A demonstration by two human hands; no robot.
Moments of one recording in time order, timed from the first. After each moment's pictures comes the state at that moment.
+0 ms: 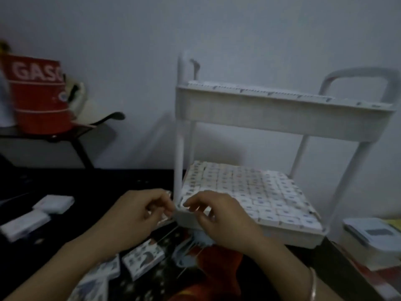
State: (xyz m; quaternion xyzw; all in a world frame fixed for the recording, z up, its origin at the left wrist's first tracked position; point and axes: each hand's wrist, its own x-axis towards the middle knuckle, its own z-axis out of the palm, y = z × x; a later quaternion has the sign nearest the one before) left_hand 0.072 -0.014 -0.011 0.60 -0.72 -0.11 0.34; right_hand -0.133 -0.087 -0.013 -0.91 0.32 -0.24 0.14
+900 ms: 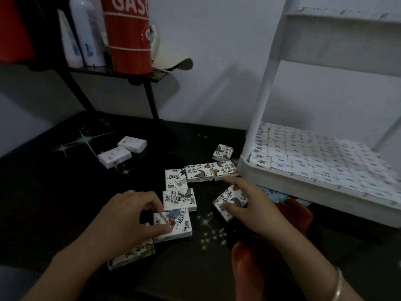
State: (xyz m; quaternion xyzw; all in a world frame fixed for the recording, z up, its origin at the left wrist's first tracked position) left_hand 0.160 0.107 -0.092 0.76 -0.61 -0.10 0.18; right_hand -0.071 -0.053 -0.098 -0.86 0.41 -0.18 0.26
